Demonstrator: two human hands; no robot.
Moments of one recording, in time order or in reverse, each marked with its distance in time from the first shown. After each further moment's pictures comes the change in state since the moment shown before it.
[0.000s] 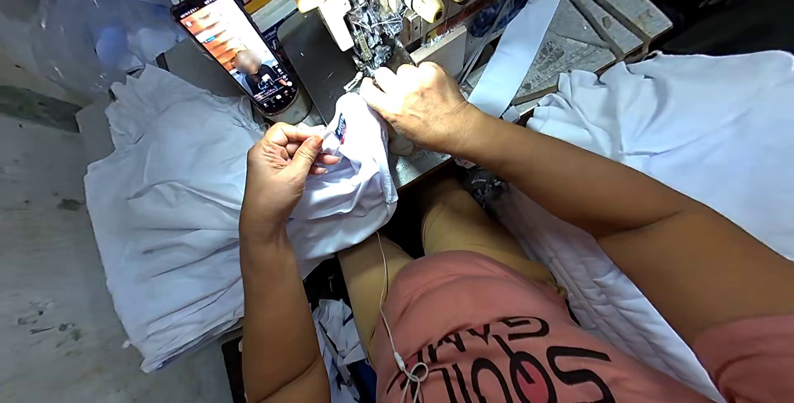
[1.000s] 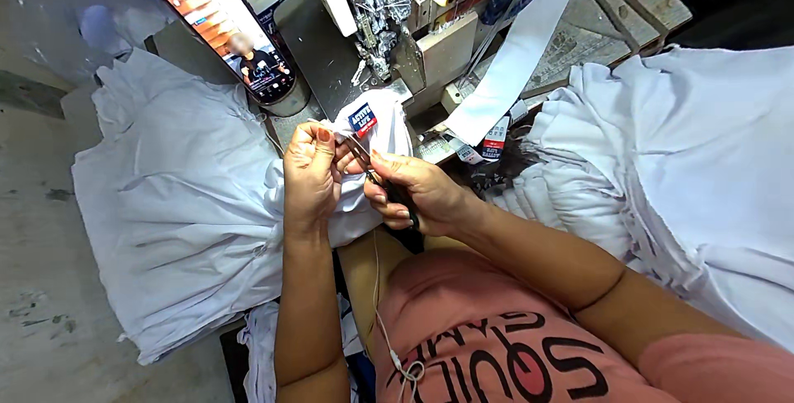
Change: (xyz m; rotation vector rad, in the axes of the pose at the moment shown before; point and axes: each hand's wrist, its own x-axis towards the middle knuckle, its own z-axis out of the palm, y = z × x) left_hand -0.015 -0.020 0.043 -0.546 0.046 -0.028; right_hand -0.049 -0.081 -0.016 2.391 -0.287 0.814
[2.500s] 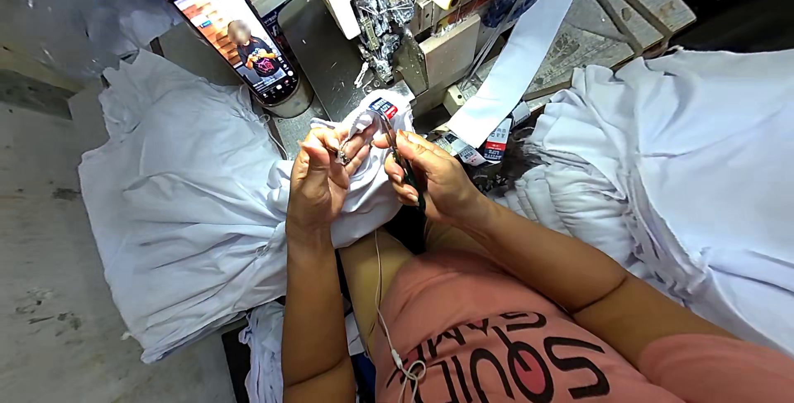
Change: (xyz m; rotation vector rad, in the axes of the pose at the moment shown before) left_hand -0.001 -0.001 -0.005 -0.101 -0.144 0.024; right_hand 0.001 0.000 -0.014 -0.139 0.183 -0.263
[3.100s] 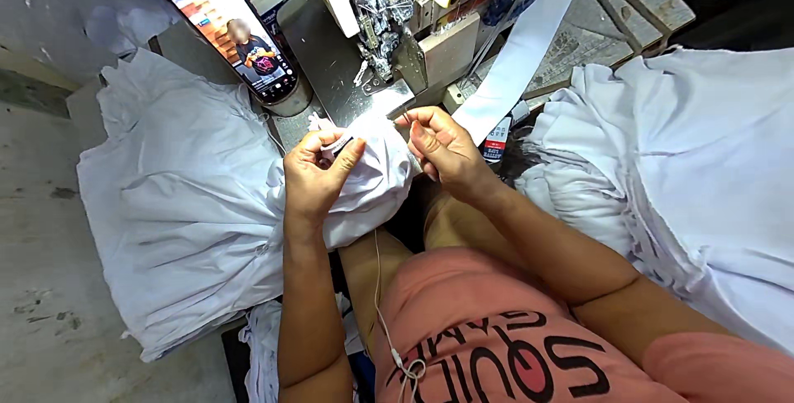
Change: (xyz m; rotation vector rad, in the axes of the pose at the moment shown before) left_hand -0.001 0.007 -0.003 0.639 0.095 0.092; right_hand 0.005 -0.012 -0.026 -0.569 0.046 -0.399
